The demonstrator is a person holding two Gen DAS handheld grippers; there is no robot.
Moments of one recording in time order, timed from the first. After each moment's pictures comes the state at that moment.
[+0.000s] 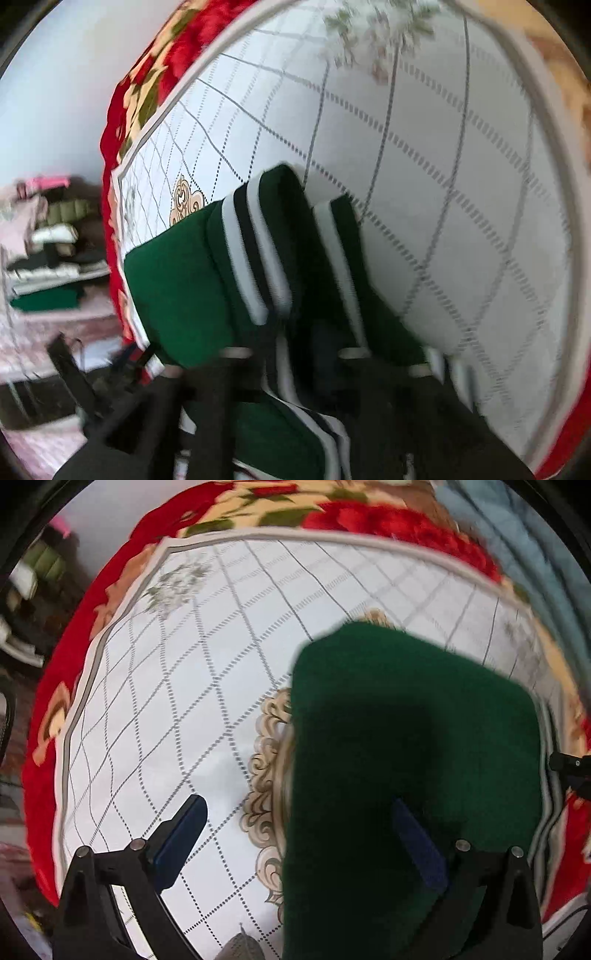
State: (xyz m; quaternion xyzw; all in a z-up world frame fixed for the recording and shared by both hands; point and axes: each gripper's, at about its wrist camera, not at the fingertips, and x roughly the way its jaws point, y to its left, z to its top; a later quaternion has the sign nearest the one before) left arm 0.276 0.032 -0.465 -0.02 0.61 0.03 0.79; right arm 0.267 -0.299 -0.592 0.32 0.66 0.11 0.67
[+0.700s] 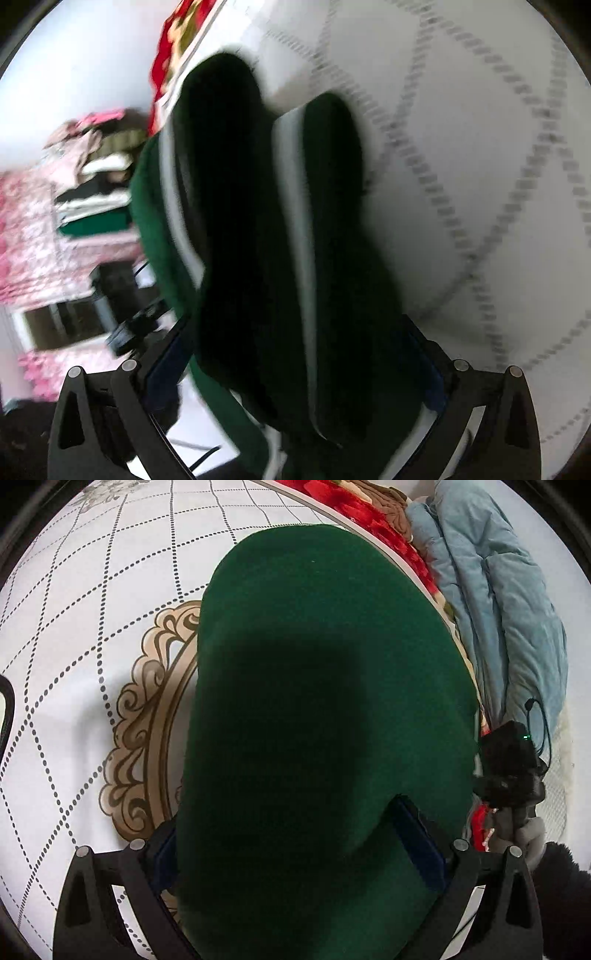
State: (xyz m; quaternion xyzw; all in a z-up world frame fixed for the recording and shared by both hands) left arm 0.270 0.029 -0.533 -0.22 0.62 -0.15 0.73; right arm 0.249 -0.305 -0.666 0.35 0.69 0.31 0.55
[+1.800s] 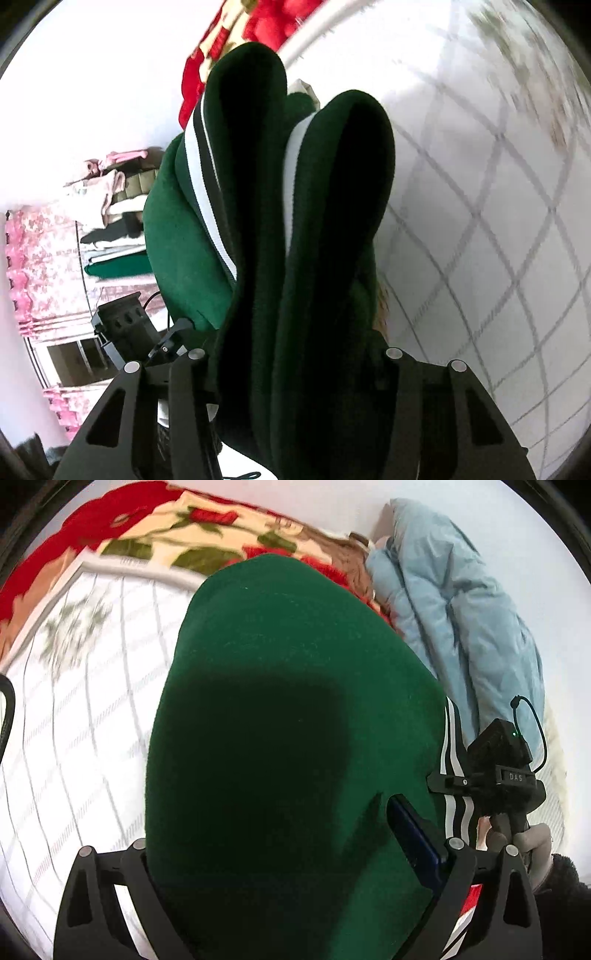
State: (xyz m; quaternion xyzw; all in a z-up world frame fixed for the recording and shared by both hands) left arm 0.376 0.032 -0.437 -0.19 0.55 -0.17 0.79; right arm 0.353 -0.293 -0.543 0.42 0.64 0.27 0.59
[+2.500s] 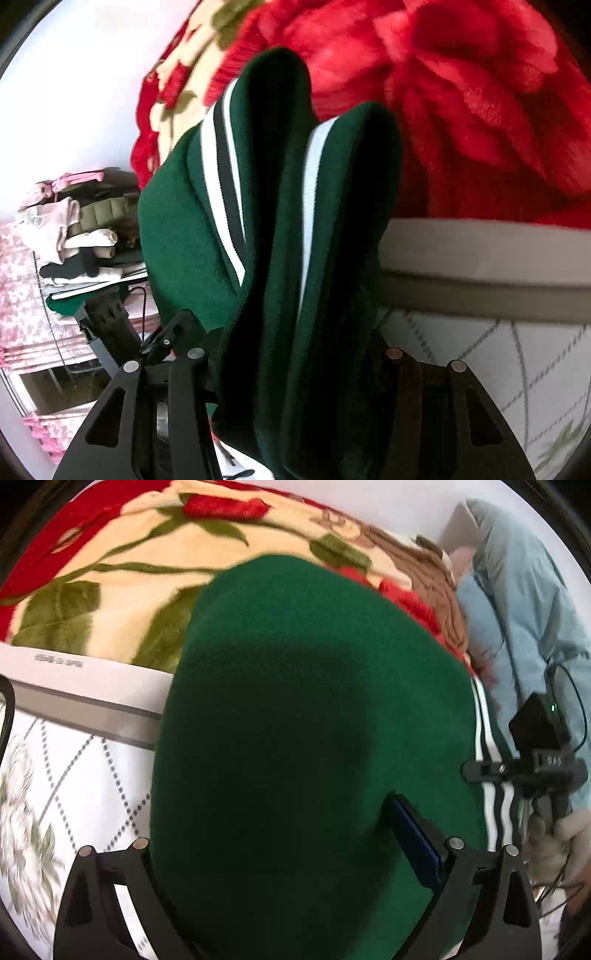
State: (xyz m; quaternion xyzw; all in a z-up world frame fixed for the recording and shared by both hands) left arm 0.633 0.075 -0.551 -0.15 0.59 -0.14 0.78; right arm 0.718 -0.250 -0.615 0.35 0.68 0.23 0.60
